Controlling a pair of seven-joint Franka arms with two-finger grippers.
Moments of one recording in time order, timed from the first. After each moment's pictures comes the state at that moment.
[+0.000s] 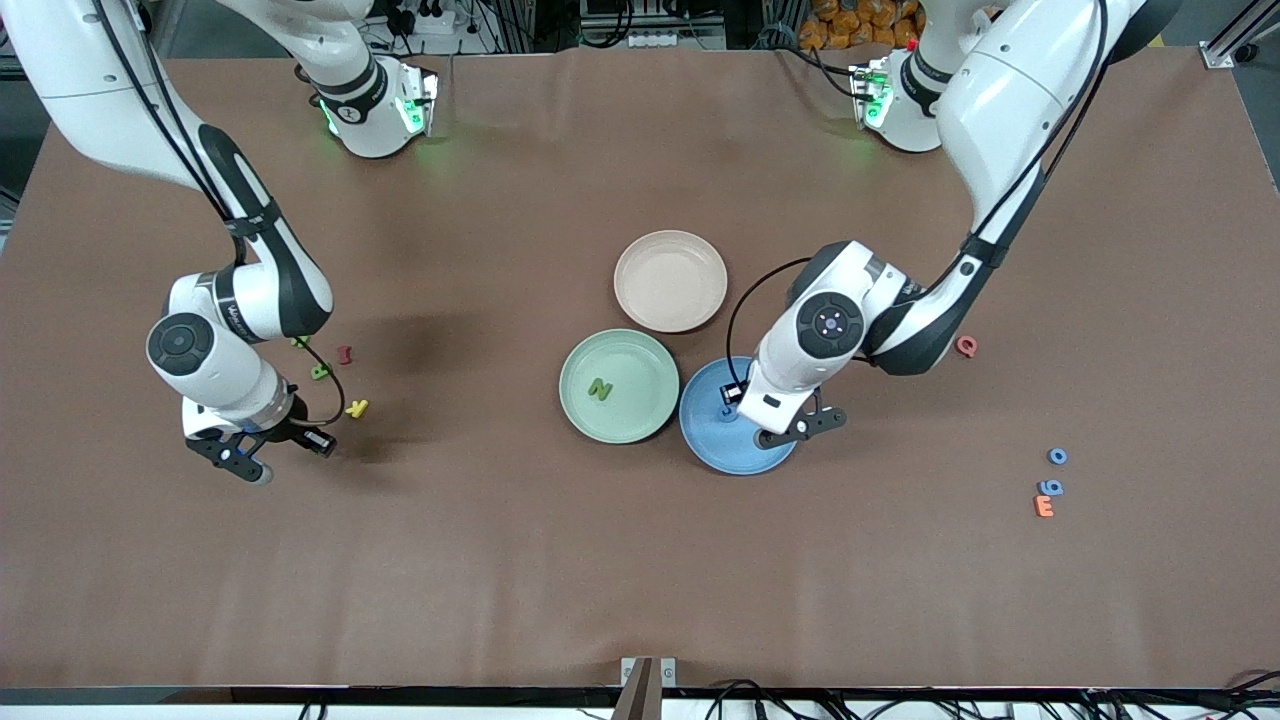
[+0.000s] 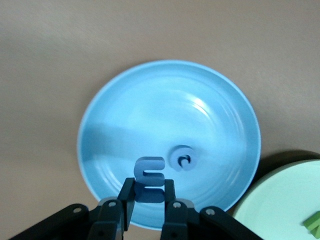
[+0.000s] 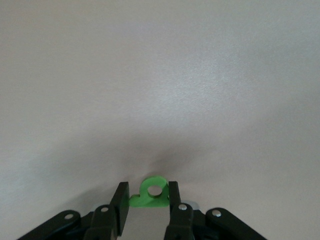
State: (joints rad) left arm -0.12 0.69 -0.49 -1.68 0.27 2.30 -1.00; right arm -0.16 0.53 0.20 -1.95 -0.26 2.58 0.71
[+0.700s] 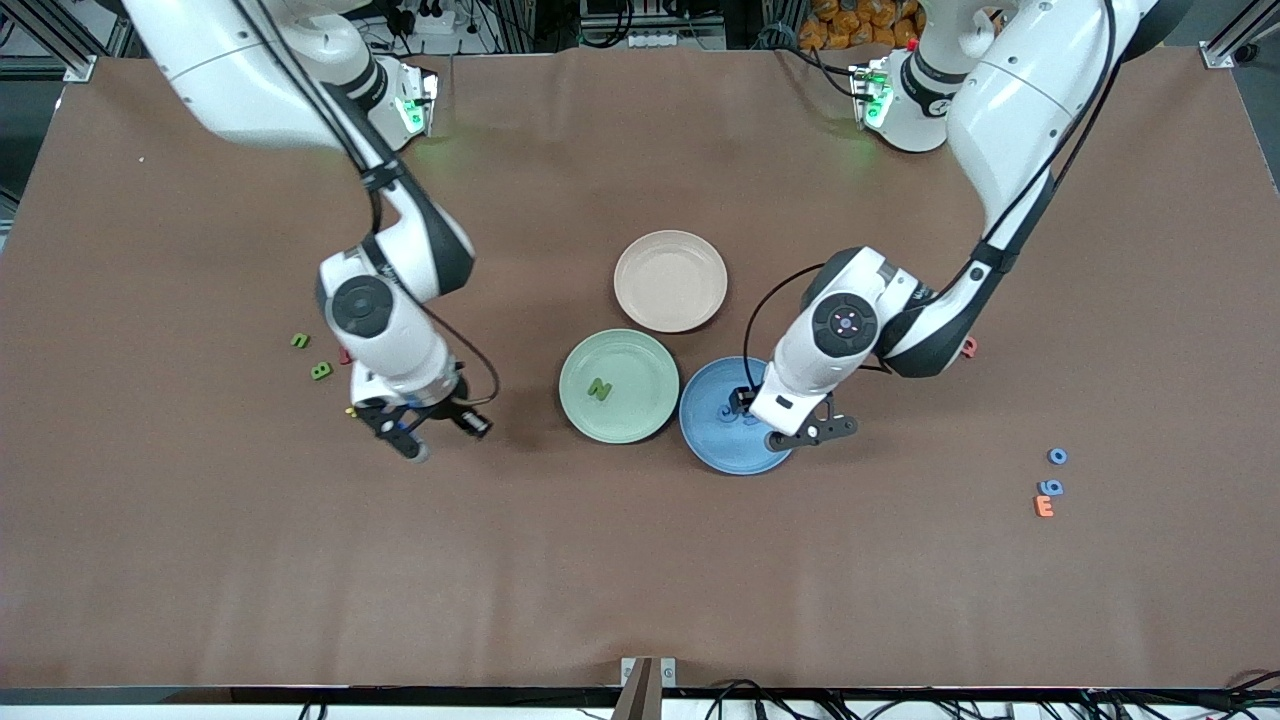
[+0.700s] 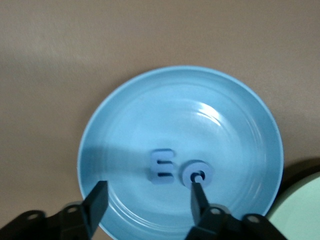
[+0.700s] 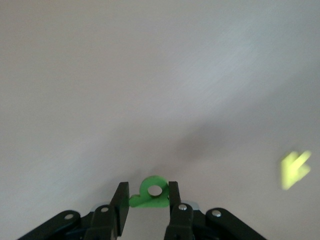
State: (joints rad) left arm -0.06 0.67 -0.48 -1.71 0.30 2.30 -0.84; right arm 0.21 0.53 0.26 -1.84 -0.20 2.51 1.24
